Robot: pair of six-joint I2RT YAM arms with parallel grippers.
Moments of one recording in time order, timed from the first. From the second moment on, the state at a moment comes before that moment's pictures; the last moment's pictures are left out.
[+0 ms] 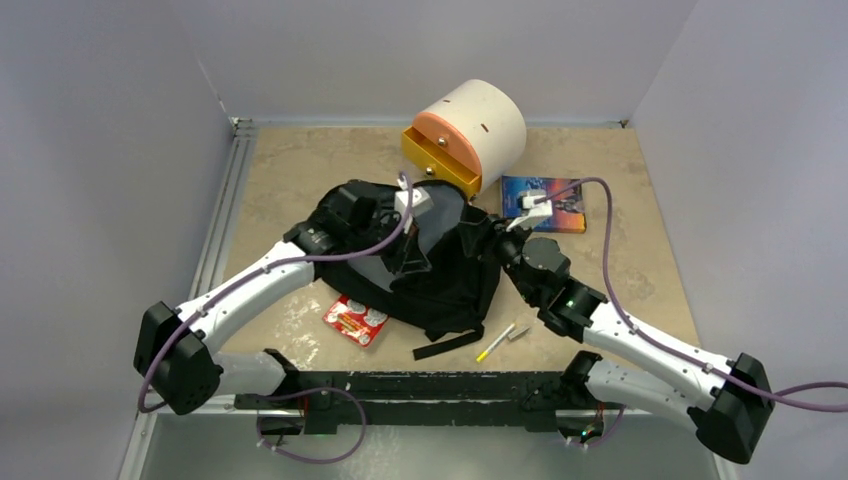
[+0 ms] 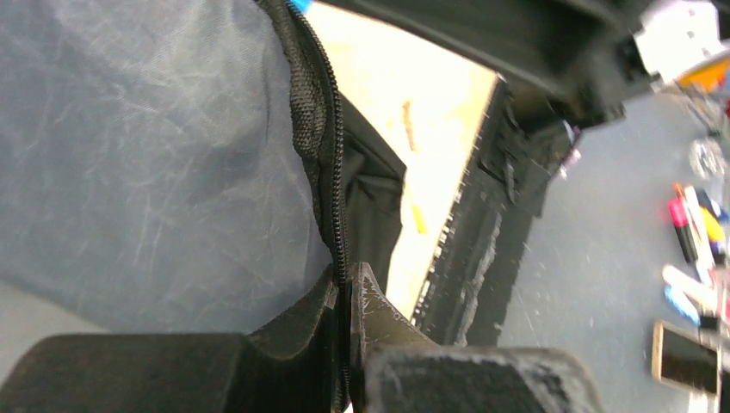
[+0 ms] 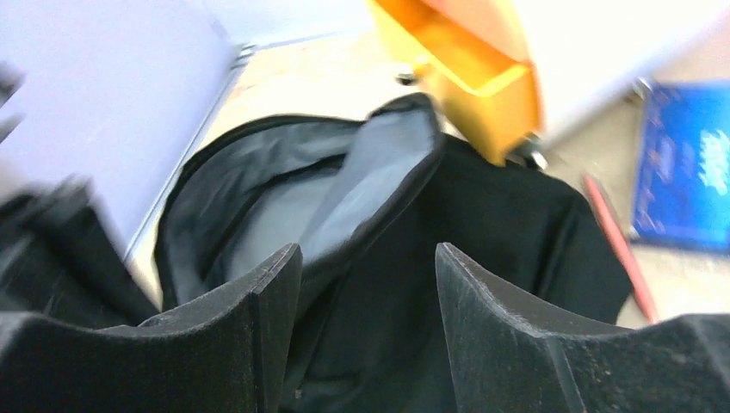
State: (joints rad) left arm -0.64 1.28 1.03 -0.35 0.61 -0.14; right arm 0.84 0.91 0.62 0.23 0.35 0.42
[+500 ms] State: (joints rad) left arm -0.90 1.45 1.03 -0.43 0.46 -0.09; right arm 0.84 0.85 0.69 -0.10 0.69 0.85
